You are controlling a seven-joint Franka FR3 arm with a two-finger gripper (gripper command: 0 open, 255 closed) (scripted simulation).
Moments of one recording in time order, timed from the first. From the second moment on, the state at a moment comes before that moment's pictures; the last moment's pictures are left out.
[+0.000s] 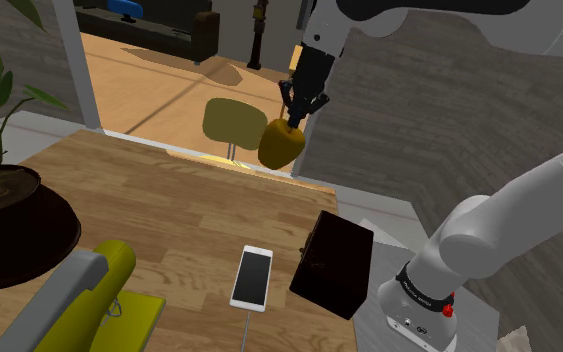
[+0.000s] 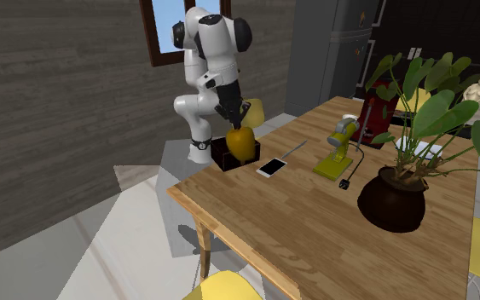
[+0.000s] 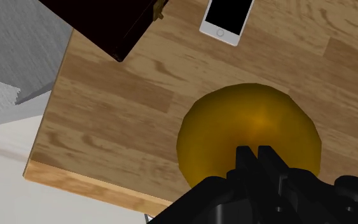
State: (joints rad) arm -0.04 -0.30 0.19 -2.04 0.28 1.73 0.63
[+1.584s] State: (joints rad) arm 0.05 -0.97 0.18 -2.37 0.38 1.41 0.75
